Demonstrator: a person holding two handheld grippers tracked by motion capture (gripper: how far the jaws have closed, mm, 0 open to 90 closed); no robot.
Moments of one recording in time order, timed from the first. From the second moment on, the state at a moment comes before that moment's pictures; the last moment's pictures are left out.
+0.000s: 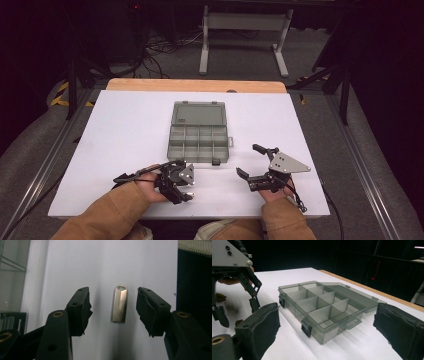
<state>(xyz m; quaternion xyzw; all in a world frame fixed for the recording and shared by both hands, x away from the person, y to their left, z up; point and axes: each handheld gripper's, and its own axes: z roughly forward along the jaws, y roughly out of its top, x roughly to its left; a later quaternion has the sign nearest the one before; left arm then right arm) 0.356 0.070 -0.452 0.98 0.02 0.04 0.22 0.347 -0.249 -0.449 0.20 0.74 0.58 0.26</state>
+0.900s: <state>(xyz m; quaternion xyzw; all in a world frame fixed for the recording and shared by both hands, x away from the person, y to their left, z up) 0.352 0.066 -0.456 0.98 0.01 0.03 0.19 0.347 -0.249 -0.450 0.20 0.74 0.58 0.26</state>
